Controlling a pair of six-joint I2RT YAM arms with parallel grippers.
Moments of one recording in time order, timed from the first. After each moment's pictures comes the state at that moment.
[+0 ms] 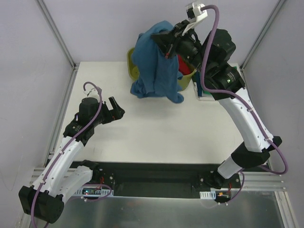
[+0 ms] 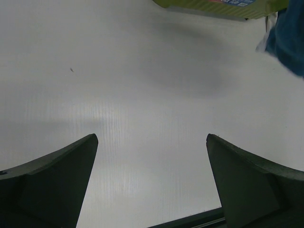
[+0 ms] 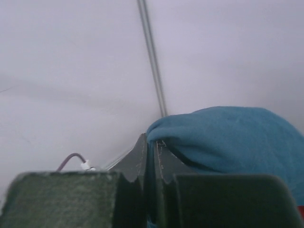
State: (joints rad) left arm -0.28 0.84 0.76 -0.48 0.07 -0.56; right arm 0.73 1.60 2.18 -0.35 -0.09 0.20
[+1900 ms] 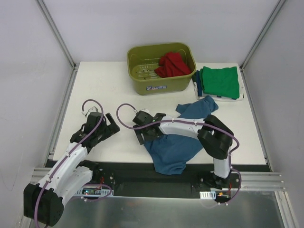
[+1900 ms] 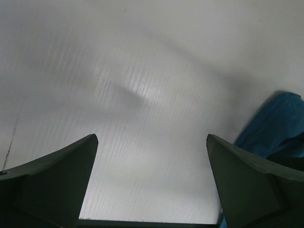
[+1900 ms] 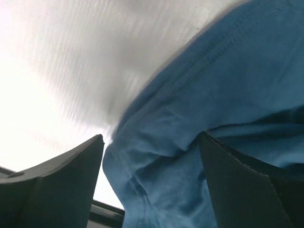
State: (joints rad) left arm -0.28 0.80 0.49 -0.56 -0.10 -0.77; right arm 1.08 1.91 1.33 -0.63 0.18 0.55
